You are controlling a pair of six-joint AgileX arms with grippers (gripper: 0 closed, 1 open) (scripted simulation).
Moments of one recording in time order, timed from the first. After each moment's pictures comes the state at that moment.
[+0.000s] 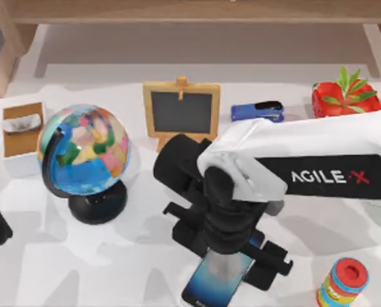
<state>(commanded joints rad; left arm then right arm) 0.00 0.00 0.00 0.00 0.00 0.00 0.90 2.11 1.31 -0.77 0.00 1.48</state>
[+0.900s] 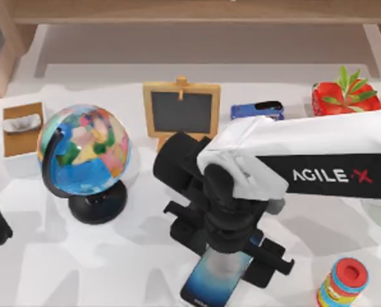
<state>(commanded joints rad) 0.00 0.00 0.00 0.00 0.00 0.00 0.89 2.05 1.34 -0.85 0.00 1.46</state>
